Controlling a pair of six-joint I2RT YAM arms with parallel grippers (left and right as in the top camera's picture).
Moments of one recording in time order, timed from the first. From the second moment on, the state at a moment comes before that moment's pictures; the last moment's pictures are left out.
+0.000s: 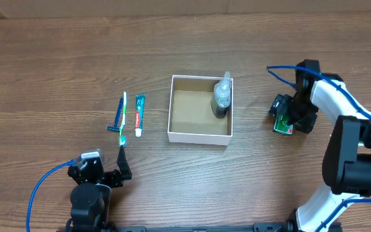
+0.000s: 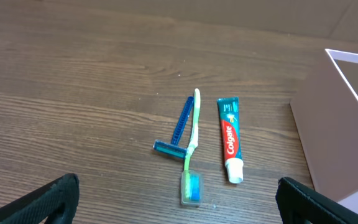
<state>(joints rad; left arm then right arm) -0.10 0.01 0.14 -0.48 -0.16 -0.18 -0.10 1.93 1.24 -0.88 -0.01 0.44</state>
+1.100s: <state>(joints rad) -0.10 0.01 0.14 -0.48 -0.16 -0.18 0.60 1.70 1.30 -0.81 -0.02 0.13</state>
